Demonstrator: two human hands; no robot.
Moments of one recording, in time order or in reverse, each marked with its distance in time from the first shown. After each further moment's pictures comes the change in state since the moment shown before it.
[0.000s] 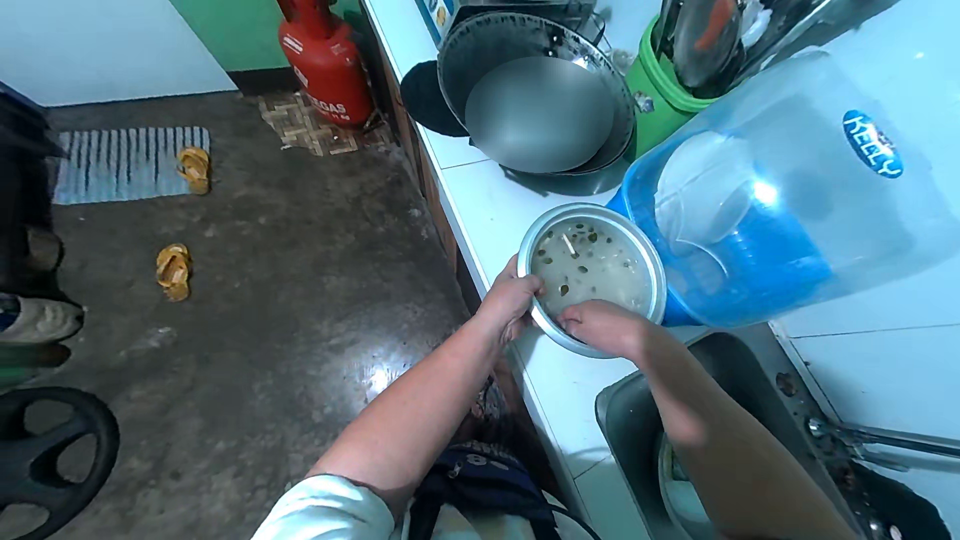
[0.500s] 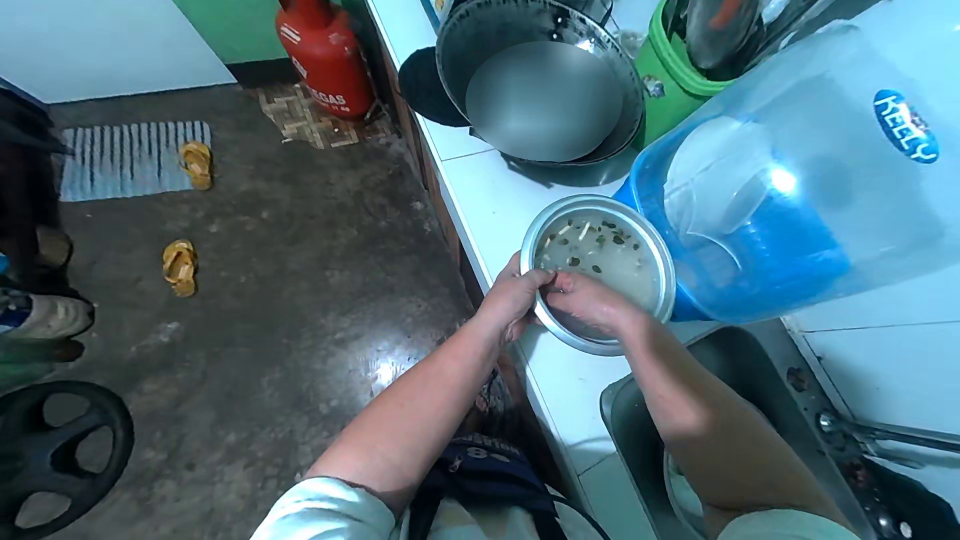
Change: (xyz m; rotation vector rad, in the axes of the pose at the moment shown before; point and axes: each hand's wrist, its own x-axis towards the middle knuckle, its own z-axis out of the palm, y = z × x) left_hand 0.001 -0.004 -0.003 -0.015 -0.044 0.001; right_hand 0.050 0.012 0.012 0.668 0.157 -0.107
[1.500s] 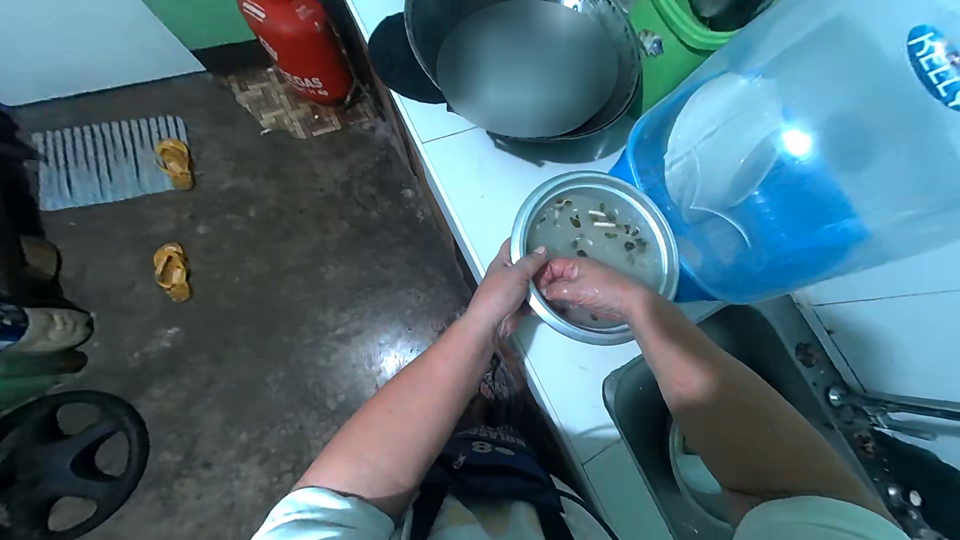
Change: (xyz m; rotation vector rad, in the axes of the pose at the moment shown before) left_hand -0.008 -0.002 0.001 0.088 0.007 0.025; right_hand -0.011 -0.001 -0.011 0.158 -0.092 -0.034
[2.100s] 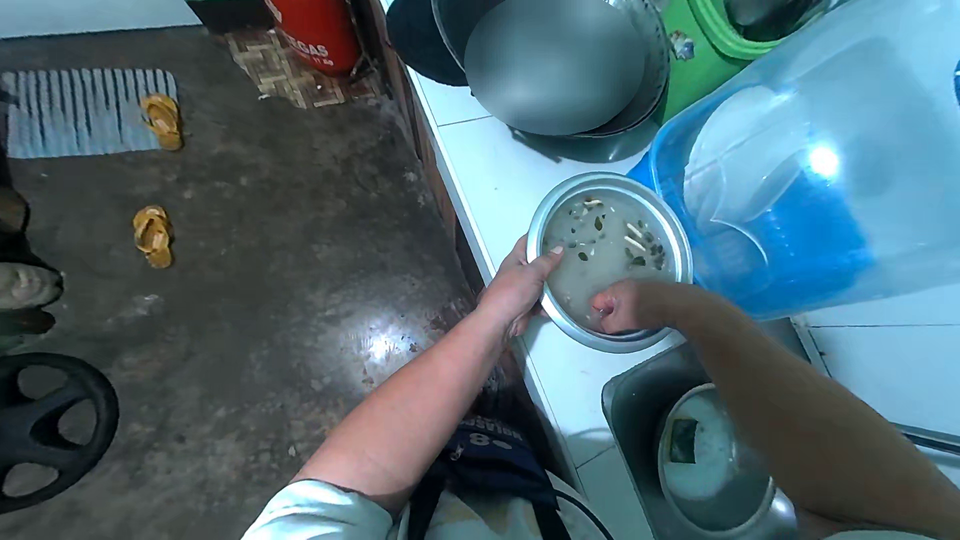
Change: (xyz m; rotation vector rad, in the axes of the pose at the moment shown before) left_hand 0.003 -0.005 -0.004 -0.047 -0.006 -0.046; right_hand -0.006 0.030 -0.046 -0.848 -0.271 0.169
